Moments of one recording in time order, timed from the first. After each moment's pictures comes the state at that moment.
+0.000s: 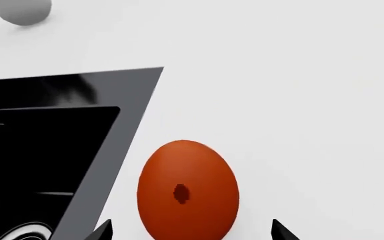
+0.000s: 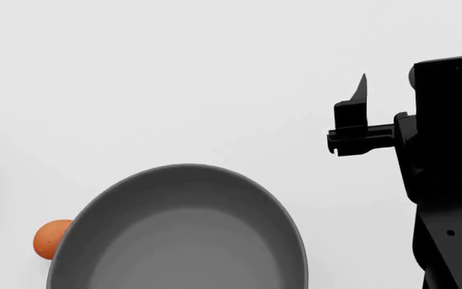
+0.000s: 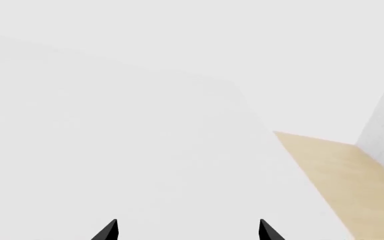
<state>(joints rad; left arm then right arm) -0.84 -0.65 0.26 -0.20 -0.64 -0.79 -0.22 0.81 0.52 -0.20 -0.12 0.45 0.74 0.17</state>
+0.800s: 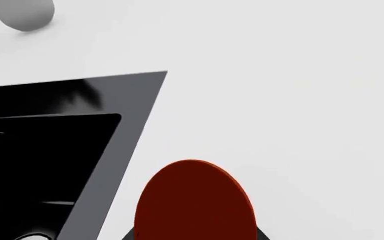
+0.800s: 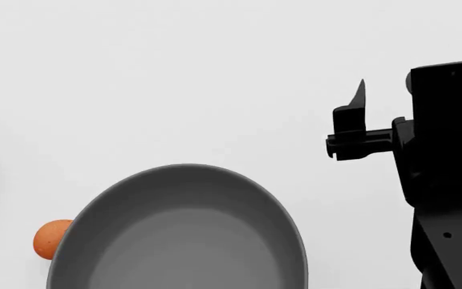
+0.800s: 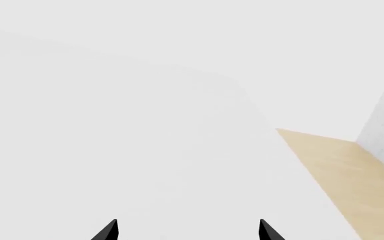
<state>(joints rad) -0.90 -0.61 0.31 -0.37 -0.55 -0.68 -0.16 0.80 0.52 -0.21 -0.11 0.45 0.73 0.17</state>
